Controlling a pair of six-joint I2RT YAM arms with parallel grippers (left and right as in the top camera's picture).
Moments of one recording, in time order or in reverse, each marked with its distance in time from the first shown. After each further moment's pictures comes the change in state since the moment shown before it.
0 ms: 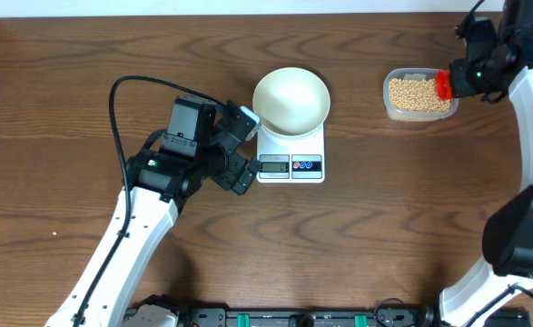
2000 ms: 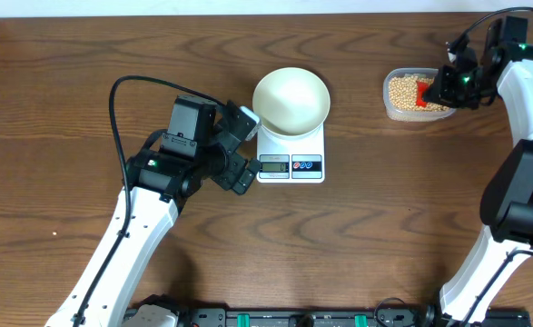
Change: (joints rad) left arm 0.000 0.000 0.000 0.000 0.000 0.000; right arm -0.043 0.216 0.018 -0.014 -0.345 0.276
